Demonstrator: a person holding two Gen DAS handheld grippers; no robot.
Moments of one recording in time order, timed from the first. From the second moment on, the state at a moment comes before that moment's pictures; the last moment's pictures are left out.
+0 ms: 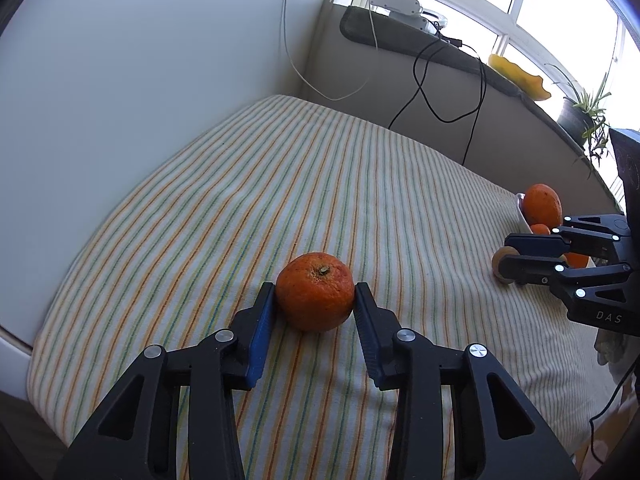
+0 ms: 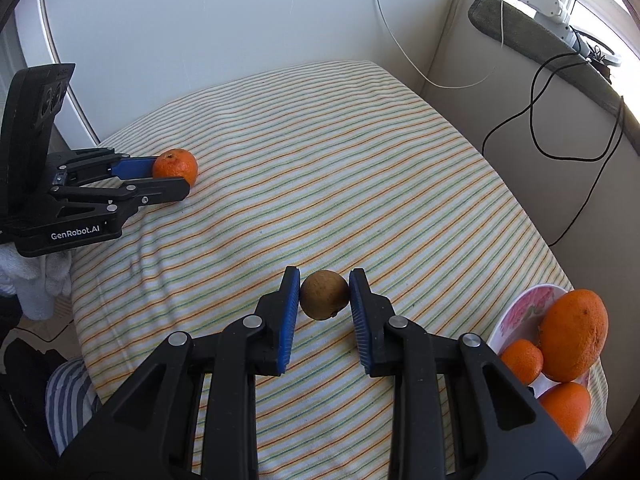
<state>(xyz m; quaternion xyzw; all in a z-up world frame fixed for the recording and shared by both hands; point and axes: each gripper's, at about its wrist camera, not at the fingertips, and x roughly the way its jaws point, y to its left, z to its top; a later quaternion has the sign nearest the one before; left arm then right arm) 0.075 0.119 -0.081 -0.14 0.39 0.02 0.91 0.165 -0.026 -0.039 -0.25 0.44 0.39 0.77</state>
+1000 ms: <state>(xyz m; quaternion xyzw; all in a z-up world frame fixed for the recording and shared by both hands) 0.086 0.039 -0.035 -0.13 0.35 -0.10 0.92 0.146 -0.166 0.005 -0.12 0.41 0.32 0.85</state>
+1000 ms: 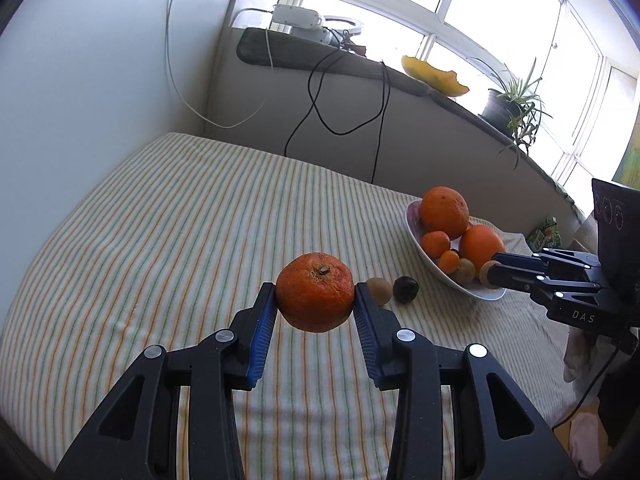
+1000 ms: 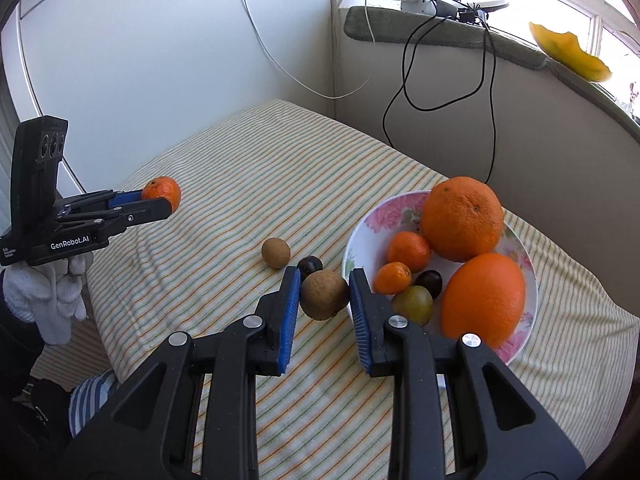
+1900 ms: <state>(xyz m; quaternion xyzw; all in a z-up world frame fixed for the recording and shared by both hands) 0.144 -0.058 -0.029 -0.08 0.36 -0.19 0.91 0.169 -0.204 0.007 -0.09 0.40 0.27 0.87</state>
